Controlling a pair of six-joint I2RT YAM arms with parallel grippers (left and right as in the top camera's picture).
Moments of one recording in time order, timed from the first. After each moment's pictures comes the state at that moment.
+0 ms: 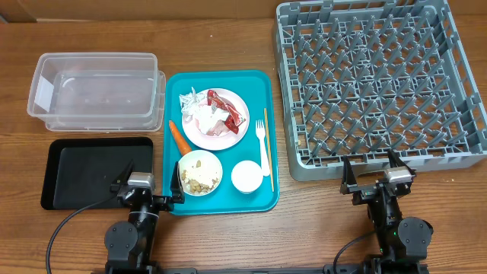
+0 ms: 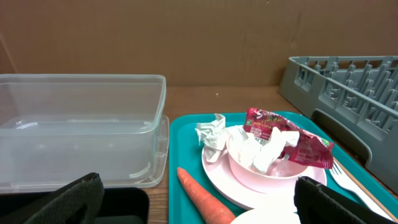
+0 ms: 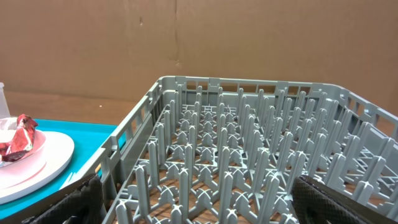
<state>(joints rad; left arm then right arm) -0.04 0.02 0.01 -0.07 0.05 -0.05 -0.05 0.01 0.02 -0.02 -0.18 -0.03</state>
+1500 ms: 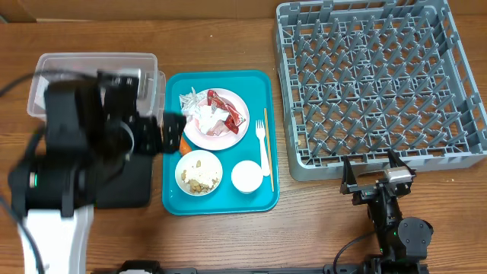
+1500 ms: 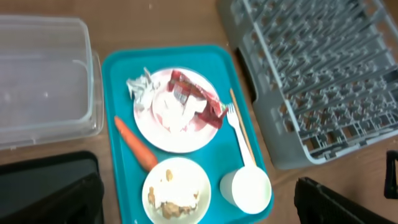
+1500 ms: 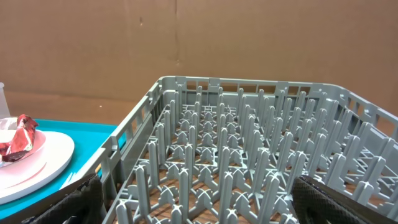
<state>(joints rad) -0.04 1.19 1.54 -1.20 0.32 -0.07 -0.05 0.01 0.02 -0.02 -0.18 -0.03</state>
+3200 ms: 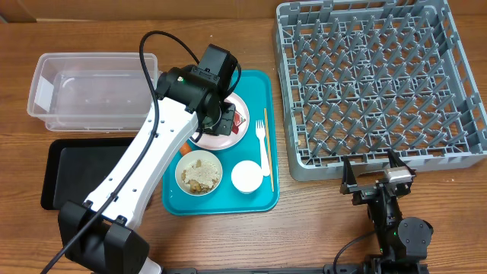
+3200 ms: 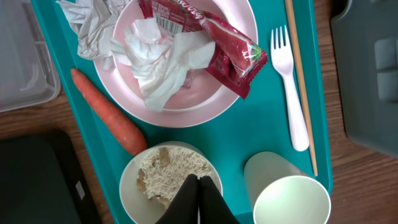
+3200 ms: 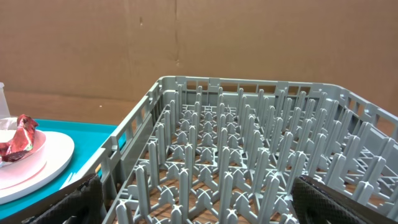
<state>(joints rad) -0.45 1.72 1.62 -1.23 -0.05 -0.26 -0.05 0.01 0.02 -0.02 -0.18 -0.03</state>
